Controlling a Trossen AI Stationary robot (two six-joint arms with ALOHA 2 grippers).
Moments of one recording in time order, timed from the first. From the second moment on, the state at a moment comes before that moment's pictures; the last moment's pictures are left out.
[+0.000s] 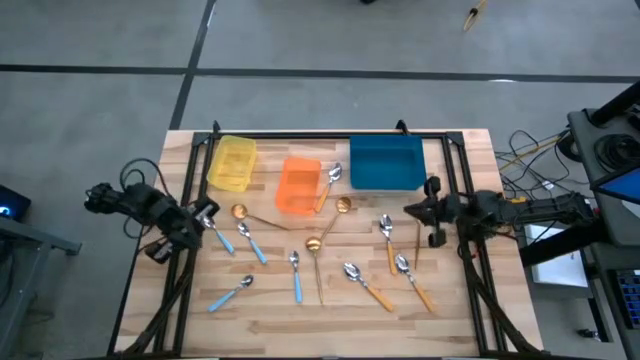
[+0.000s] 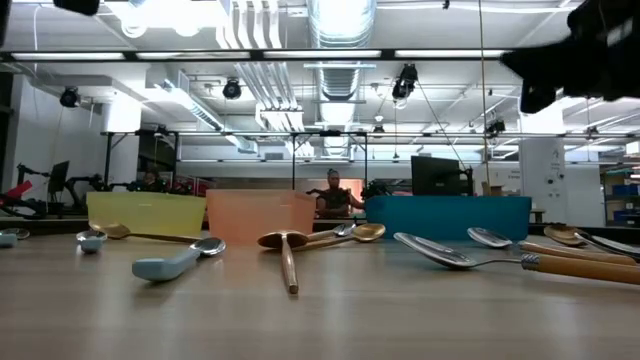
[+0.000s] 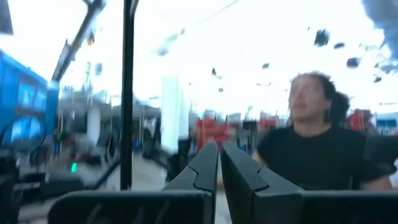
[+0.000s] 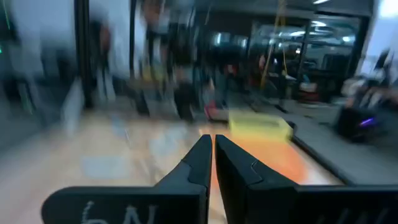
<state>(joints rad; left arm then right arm) -0.30 0.02 0.17 0.35 0.40 -0.19 0.05 0.23 0.01 0.40 0.06 0.00</state>
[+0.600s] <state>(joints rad) -0.29 0.43 0.17 0.67 0.39 -0.04 0.05 0.37 0.07 0.55 0.10 0.39</state>
